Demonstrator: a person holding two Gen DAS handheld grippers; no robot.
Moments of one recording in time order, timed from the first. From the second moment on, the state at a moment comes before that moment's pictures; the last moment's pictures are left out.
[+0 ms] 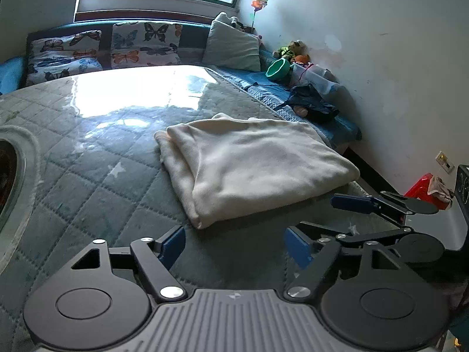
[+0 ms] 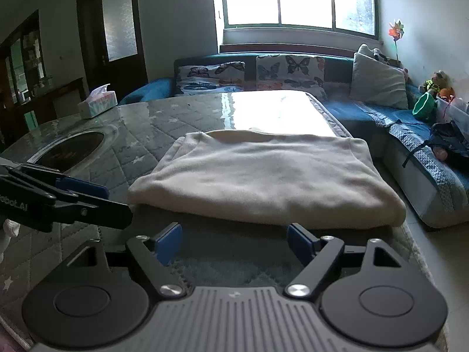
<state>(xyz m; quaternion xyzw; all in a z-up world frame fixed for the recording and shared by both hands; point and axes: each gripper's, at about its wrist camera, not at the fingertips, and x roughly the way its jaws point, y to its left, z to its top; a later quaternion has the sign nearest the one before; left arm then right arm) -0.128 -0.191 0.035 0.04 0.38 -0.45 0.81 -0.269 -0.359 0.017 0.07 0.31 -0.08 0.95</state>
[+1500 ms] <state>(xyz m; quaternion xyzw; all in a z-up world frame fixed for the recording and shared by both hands) -0.165 -0.164 0.026 0.05 0.38 -0.40 0.83 -0.307 -0.336 0.016 0.09 0.30 -0.14 0.94</state>
